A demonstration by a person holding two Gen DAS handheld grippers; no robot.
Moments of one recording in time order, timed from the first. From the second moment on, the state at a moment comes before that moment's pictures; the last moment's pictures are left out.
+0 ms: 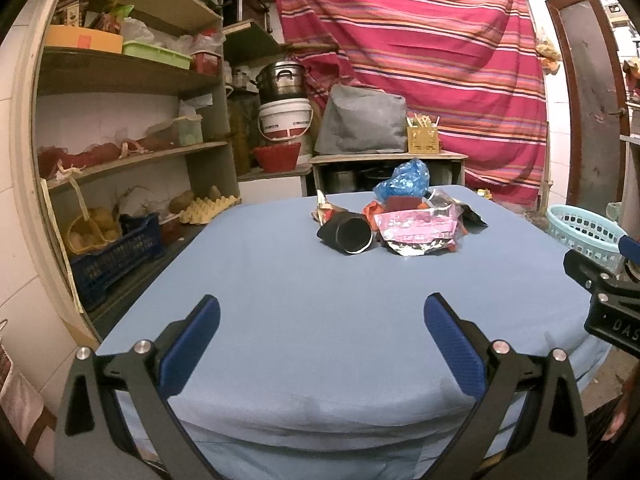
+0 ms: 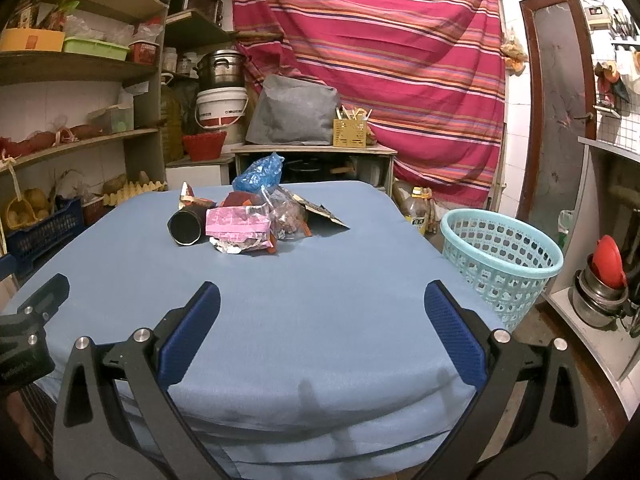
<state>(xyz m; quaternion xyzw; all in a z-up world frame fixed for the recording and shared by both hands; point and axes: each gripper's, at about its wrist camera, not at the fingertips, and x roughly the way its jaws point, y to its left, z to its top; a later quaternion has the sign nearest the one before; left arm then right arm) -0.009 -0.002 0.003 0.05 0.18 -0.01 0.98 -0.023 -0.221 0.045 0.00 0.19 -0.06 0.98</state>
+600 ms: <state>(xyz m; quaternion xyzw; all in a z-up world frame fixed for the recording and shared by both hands) -0.007 -0.001 0.002 0.05 0.18 0.00 0.98 -0.023 -0.222 0.044 0.00 0.19 -0.06 0.98</state>
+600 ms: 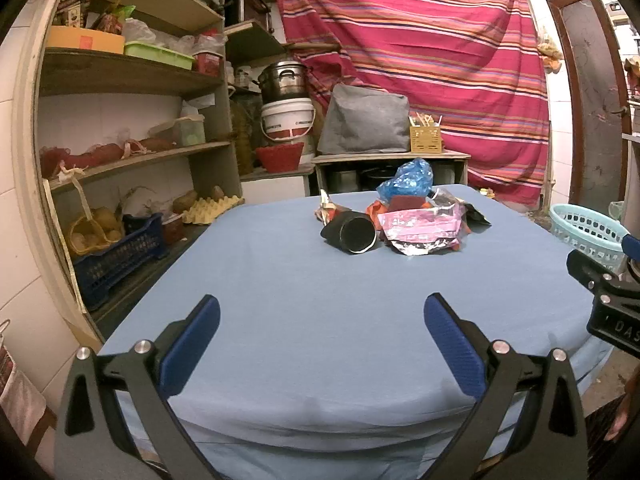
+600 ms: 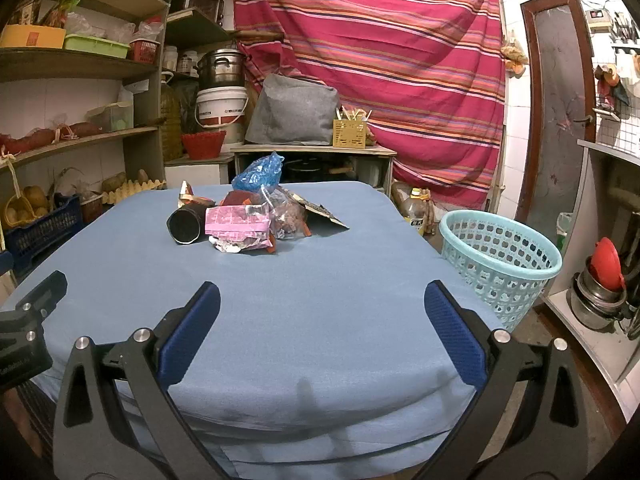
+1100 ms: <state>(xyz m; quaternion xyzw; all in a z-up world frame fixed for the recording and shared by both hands) -0.005 0.005 0.001 0.06 0.17 0.00 0.98 -0.023 -0.223 0.045 0.00 0.19 -0.06 0.98</state>
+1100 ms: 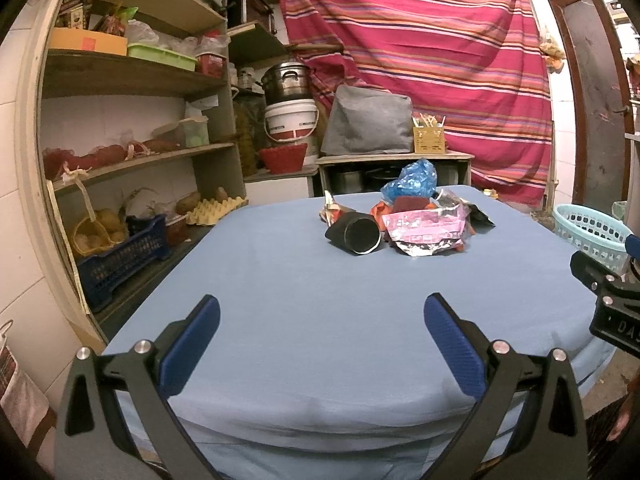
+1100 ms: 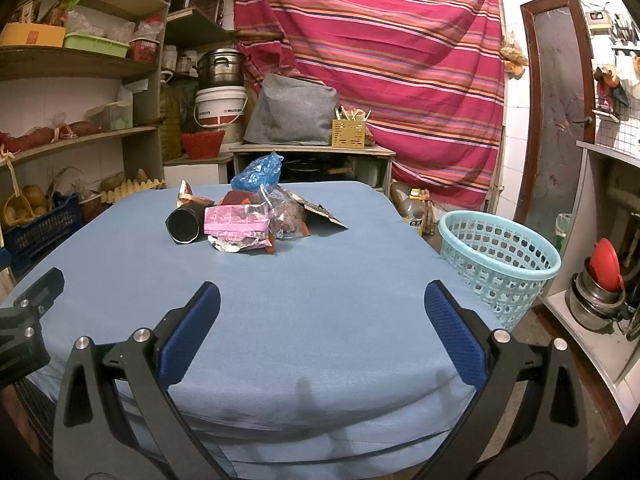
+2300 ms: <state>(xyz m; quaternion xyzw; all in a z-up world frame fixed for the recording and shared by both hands) 0.000 0.015 0.001 0.06 0.18 0.01 0.98 -0.021 -0.225 0.037 -0.01 0.20 -0.06 0.98</state>
